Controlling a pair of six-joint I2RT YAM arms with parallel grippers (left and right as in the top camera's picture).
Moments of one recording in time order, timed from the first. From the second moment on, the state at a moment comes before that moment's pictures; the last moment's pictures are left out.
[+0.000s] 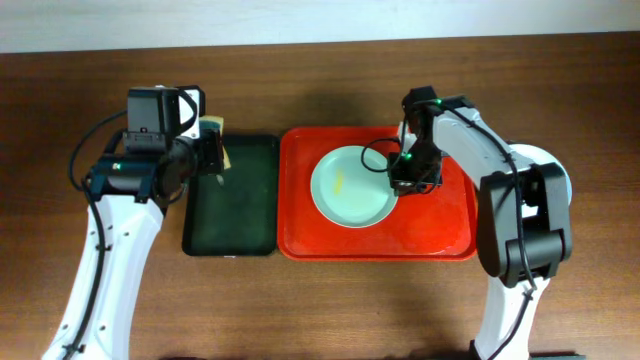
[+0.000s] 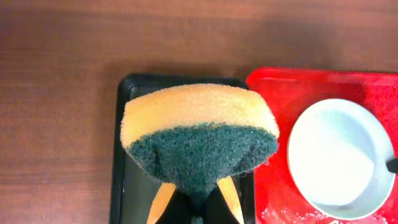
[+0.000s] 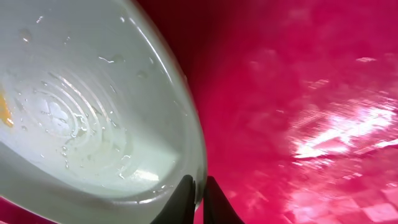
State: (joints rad) left arm -0.08 1.44 1.33 -0.82 0.08 -0.12; right arm 0.19 2.12 1.55 -1.08 -0.26 0.19
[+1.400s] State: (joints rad) left arm -0.08 1.74 1.63 -1.19 0.08 -0.12; right arm 0.24 2.12 1.54 -1.00 -0.23 0.26
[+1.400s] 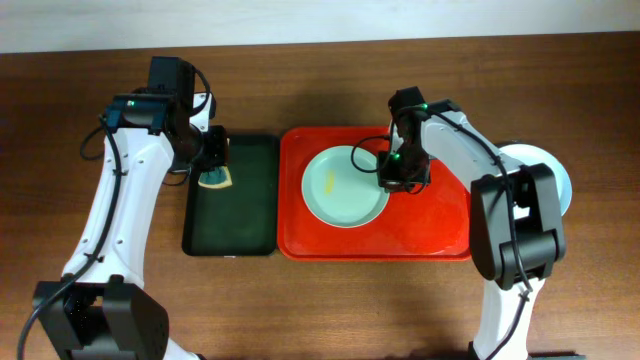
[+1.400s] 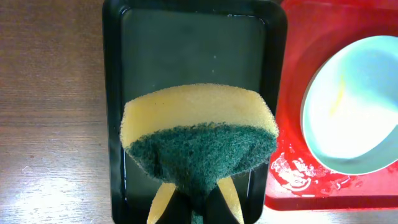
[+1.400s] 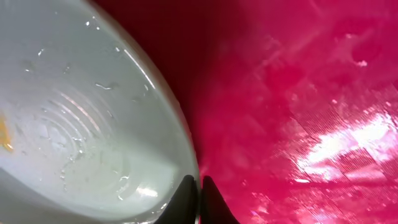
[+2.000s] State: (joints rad) left arm -0.14 1.82 1.63 -1.18 0.07 -0.12; right arm 0.27 2.12 1.54 -1.00 -0.31 0.25
